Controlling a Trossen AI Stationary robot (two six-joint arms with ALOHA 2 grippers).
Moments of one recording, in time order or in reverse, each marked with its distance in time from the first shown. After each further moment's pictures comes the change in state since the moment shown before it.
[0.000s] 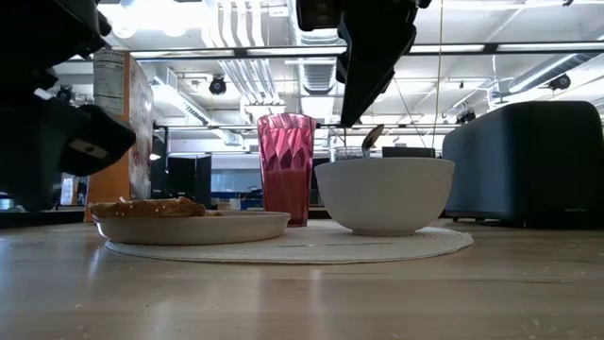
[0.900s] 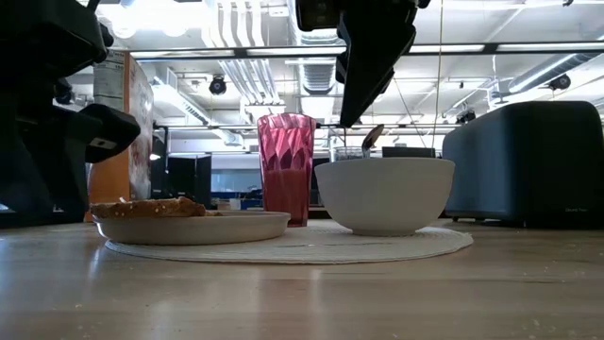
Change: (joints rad) left arm 0.009 -0.058 -0.016 -0.160 -0.135 0.074; right arm 0.000 0.000 0.000 0.003 0.000 0.003
